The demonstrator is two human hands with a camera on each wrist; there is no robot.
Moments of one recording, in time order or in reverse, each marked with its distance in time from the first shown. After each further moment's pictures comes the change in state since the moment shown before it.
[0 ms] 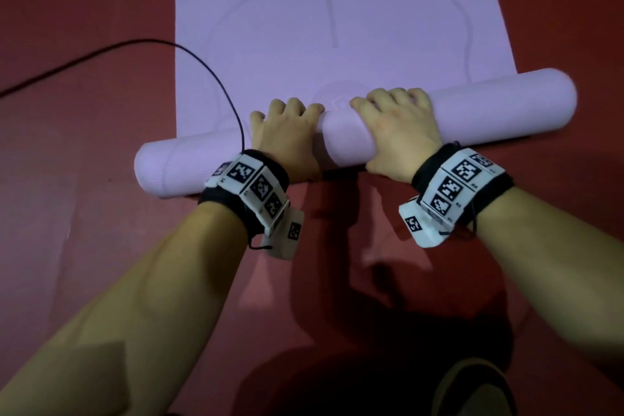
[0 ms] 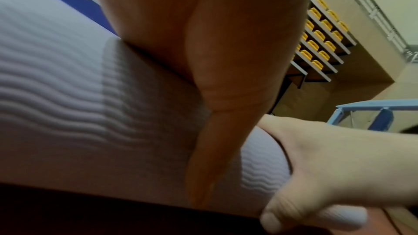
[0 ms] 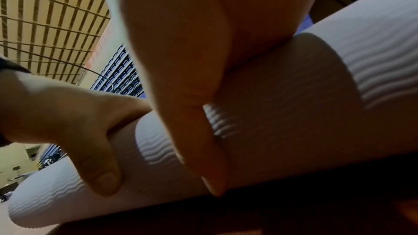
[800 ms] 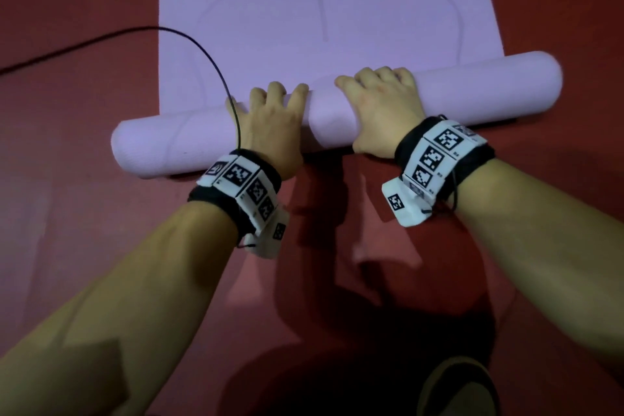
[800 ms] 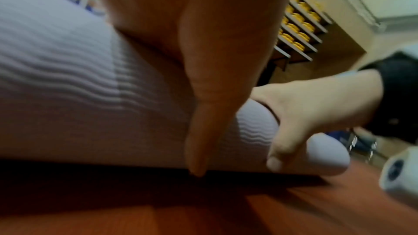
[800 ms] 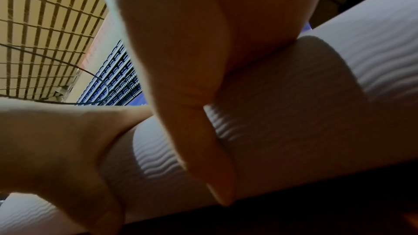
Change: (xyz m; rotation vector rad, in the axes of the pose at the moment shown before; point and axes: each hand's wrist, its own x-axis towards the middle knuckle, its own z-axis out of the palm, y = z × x) left_hand 0.001 0.001 0.009 0.105 0.148 -0.073; right_hand 0.026 0.002 -0.013 0.016 -0.060 -0.003
